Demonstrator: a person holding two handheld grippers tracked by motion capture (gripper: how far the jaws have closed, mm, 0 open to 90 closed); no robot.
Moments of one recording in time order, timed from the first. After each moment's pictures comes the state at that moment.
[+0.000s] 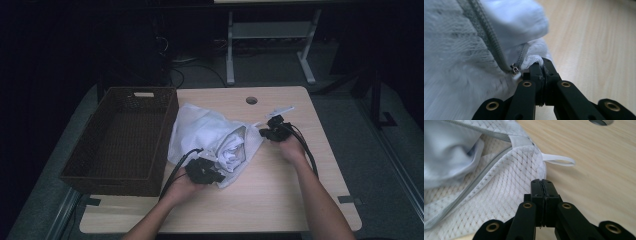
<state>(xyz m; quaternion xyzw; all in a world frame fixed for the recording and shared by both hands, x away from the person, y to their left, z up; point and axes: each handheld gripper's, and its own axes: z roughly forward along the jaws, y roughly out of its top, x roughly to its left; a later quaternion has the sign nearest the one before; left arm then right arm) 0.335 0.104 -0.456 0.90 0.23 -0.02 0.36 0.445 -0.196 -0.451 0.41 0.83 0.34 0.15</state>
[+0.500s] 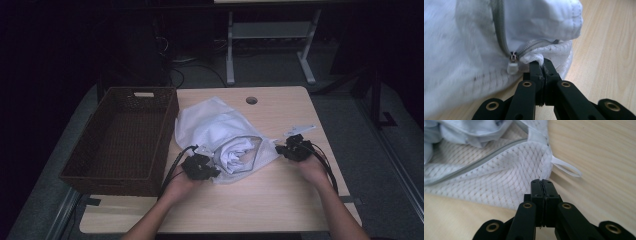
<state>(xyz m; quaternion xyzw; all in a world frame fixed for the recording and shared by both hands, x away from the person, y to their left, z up) 0.343 0.113 -0.456 0.90 0.27 0.00 0.36 0.377 -0.238 -0.454 0.41 0.84 0.32 0.15</state>
